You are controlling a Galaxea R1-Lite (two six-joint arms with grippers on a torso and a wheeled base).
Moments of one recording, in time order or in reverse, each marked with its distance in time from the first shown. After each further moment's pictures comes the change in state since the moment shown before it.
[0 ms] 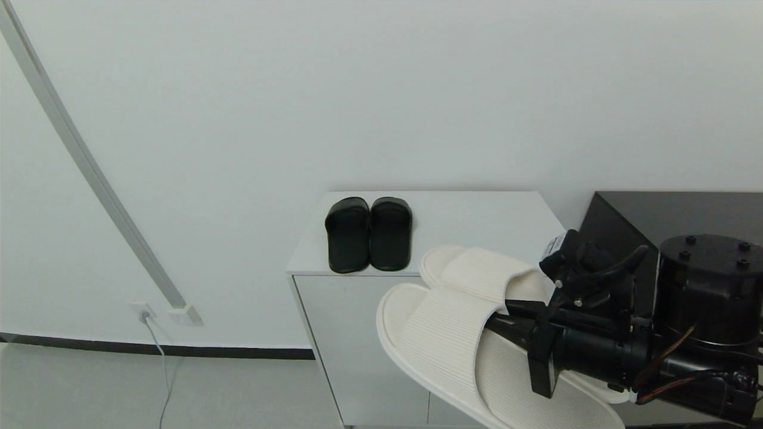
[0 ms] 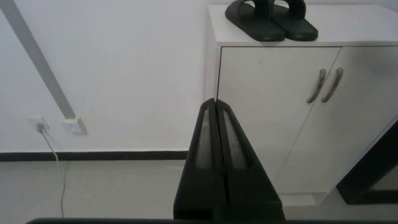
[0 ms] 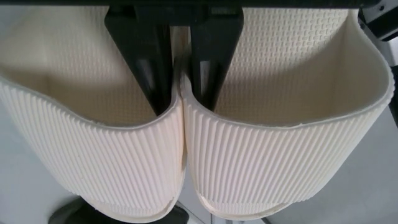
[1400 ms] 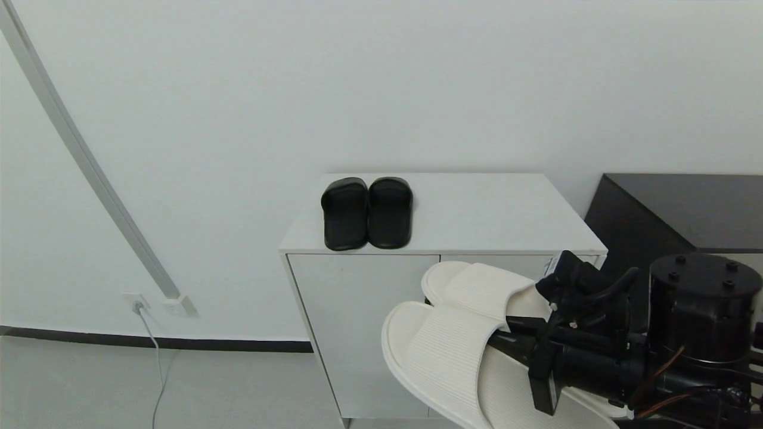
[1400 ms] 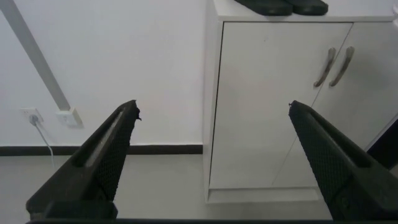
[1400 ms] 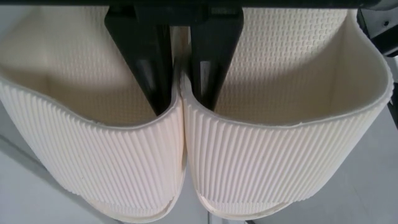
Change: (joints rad) left arm 0.000 0.000 -0.002 0.000 0.000 -0.001; right arm 0.002 0.018 0.059 -0.035 0.003 -0.017
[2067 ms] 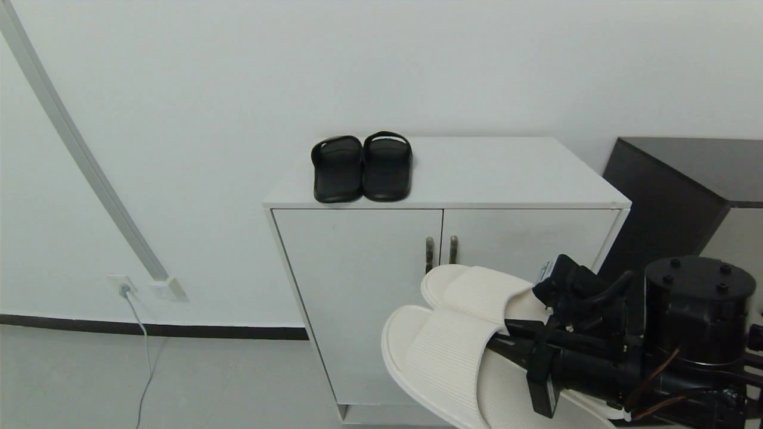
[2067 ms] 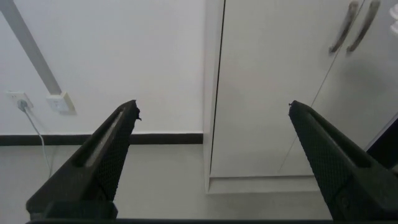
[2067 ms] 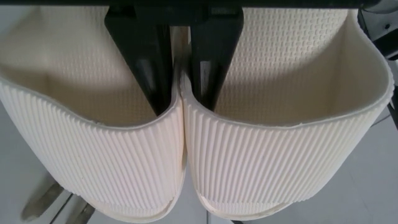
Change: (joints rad) left arm 0.000 0.000 0.000 0.000 0.000 0.000; right arm 0.001 0.010 0.003 -0.001 0.000 -0.004
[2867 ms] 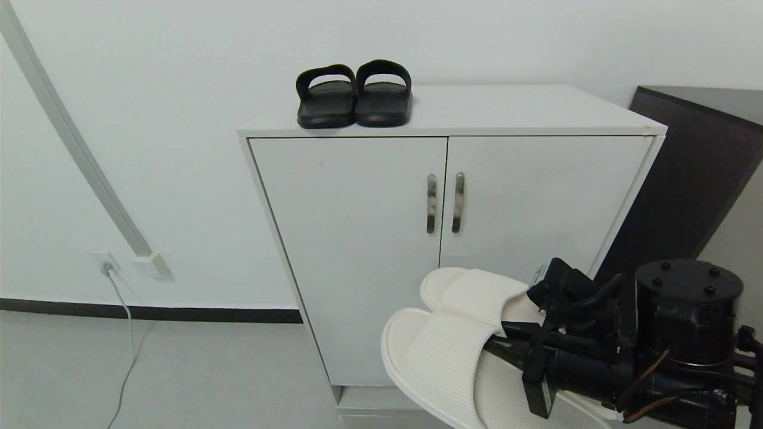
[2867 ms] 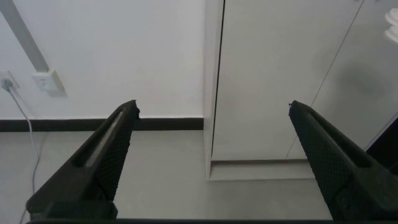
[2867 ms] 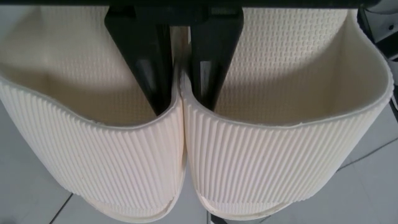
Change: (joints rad) left arm 0.000 0.000 0.000 0.000 0.000 0.001; right arm 0.000 0.019 0.002 -0.009 -0.003 -0.003
